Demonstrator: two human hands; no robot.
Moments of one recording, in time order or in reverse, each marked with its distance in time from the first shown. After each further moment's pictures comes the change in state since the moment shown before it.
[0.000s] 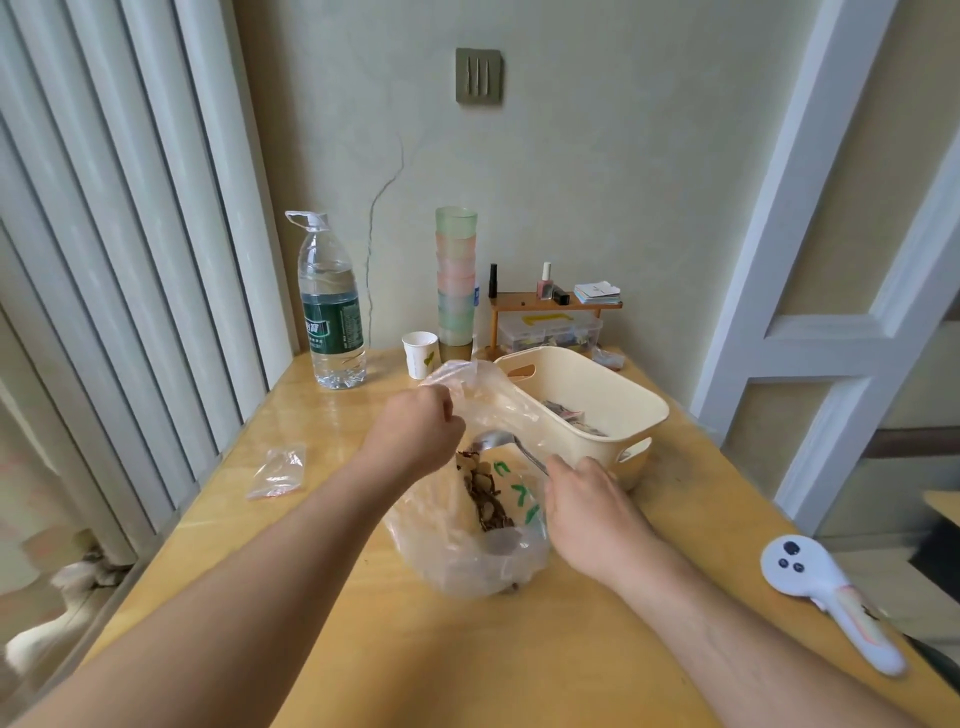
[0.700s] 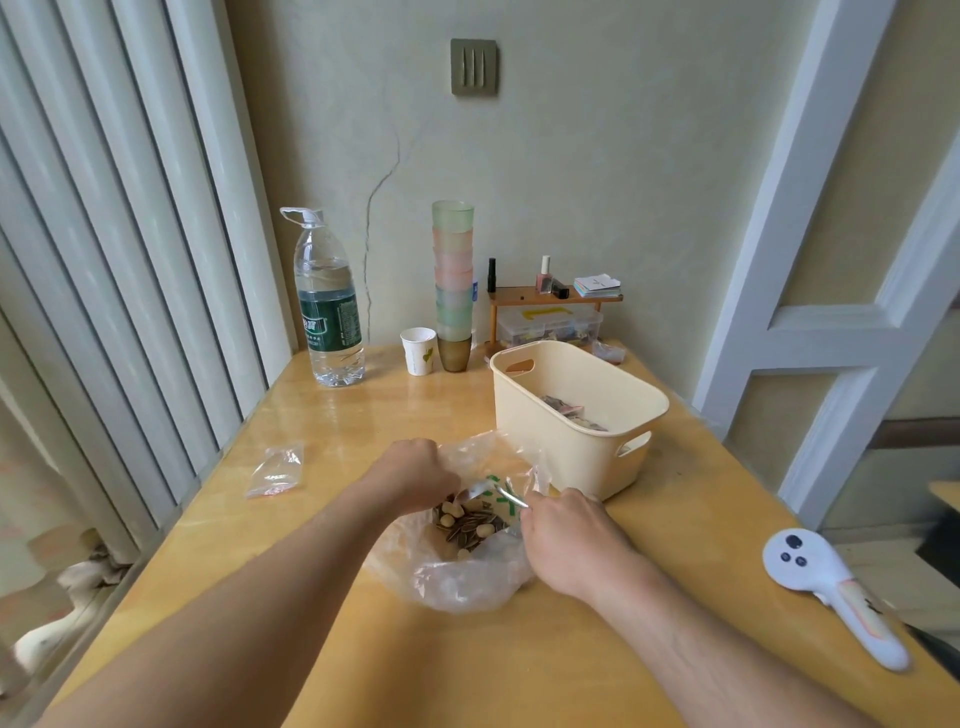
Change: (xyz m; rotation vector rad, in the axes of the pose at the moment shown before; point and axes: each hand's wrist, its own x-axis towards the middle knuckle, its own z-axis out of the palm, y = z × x) left_hand -0.009 -0.024 0.045 0.004 -0.354 -0.188; right_hand -0.007 -0.009 0.016 -0.061 -0.181 0.059
